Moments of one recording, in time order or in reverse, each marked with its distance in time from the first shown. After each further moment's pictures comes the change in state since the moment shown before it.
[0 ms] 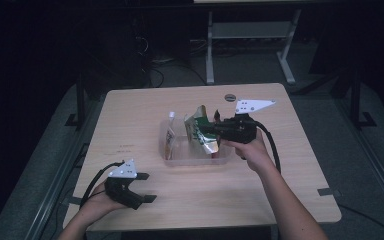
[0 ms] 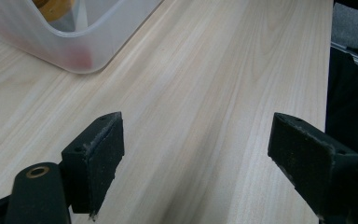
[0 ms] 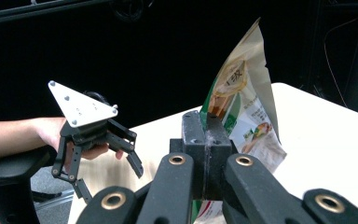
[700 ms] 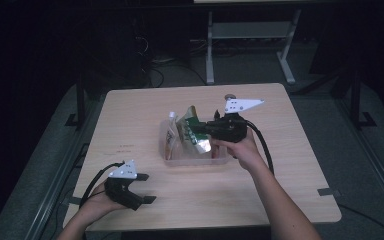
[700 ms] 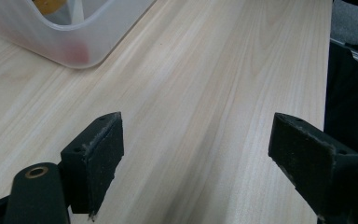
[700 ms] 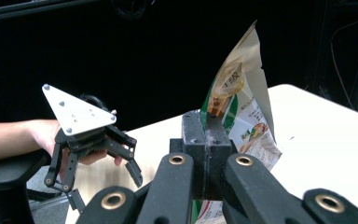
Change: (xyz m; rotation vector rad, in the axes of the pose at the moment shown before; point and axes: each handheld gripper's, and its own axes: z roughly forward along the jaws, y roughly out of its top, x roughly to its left) left arm 0.000 -0.001 0.000 0.019 -0.008 0.005; right arm 0.000 0.000 0.023 0.019 0.008 -0.005
